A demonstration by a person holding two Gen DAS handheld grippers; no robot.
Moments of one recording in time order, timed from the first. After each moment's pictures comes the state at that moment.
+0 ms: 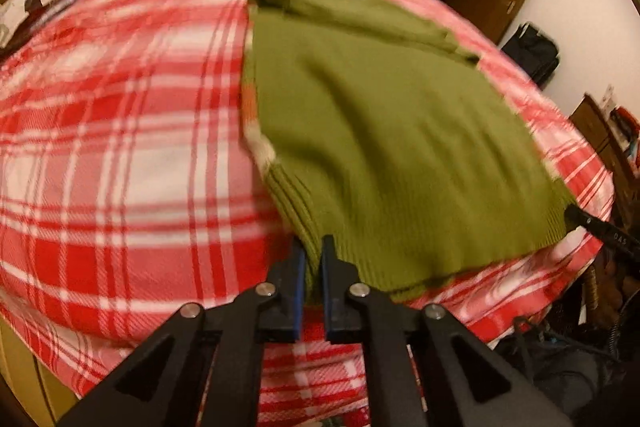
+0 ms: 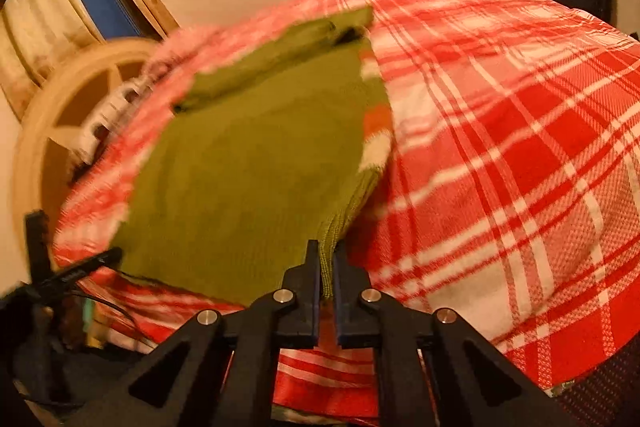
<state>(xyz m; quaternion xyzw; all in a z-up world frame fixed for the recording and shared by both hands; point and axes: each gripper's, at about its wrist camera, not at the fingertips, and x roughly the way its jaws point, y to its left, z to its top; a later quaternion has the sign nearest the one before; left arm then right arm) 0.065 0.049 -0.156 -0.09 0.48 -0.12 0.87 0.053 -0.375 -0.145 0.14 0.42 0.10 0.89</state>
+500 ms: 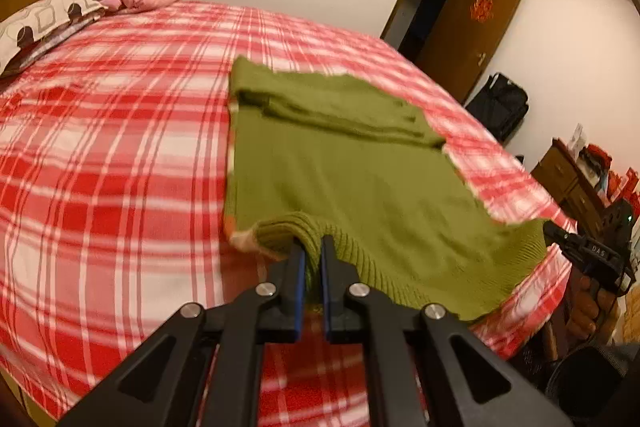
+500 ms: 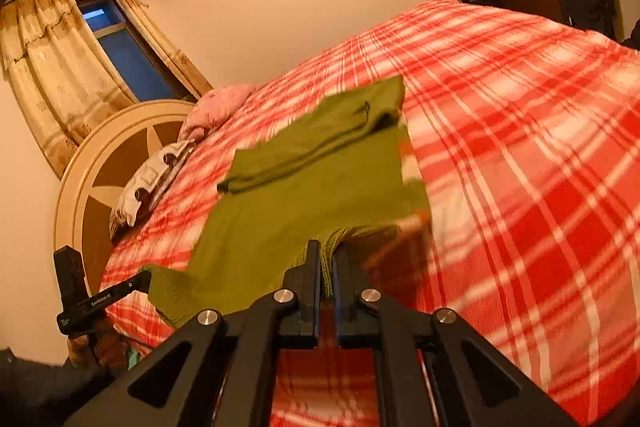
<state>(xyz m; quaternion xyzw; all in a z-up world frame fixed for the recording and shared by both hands) 0.109 0.066 -0.097 -0.14 0.39 -0.16 0.89 0.089 -0.384 -0.086 0.20 0.34 0.13 0.91</state>
